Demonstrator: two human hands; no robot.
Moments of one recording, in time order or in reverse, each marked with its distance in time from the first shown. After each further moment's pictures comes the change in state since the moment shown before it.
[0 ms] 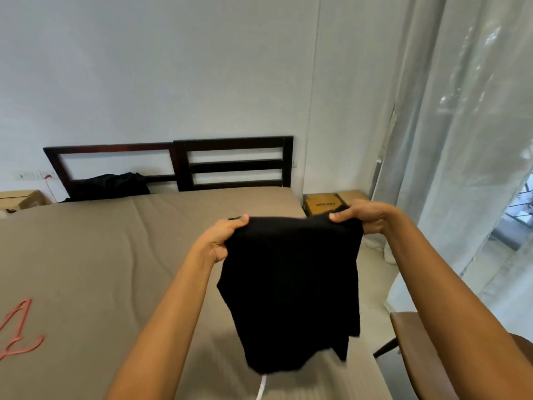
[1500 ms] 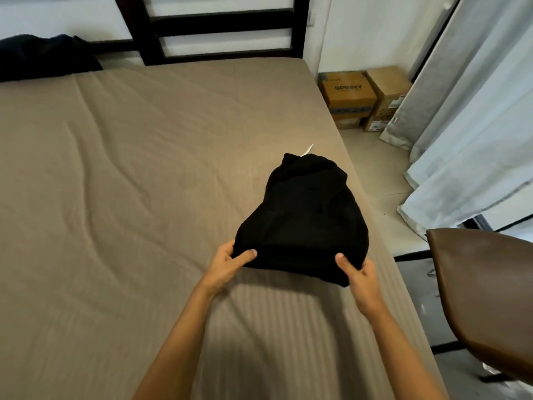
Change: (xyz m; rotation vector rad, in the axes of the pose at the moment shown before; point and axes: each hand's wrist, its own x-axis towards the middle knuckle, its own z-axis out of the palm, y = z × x) left_hand 0.176 -0.308 -0.098 0.266 -0.018 0.054; right_hand 0.160 0.333 0.123 0.357 0.439 -0.136
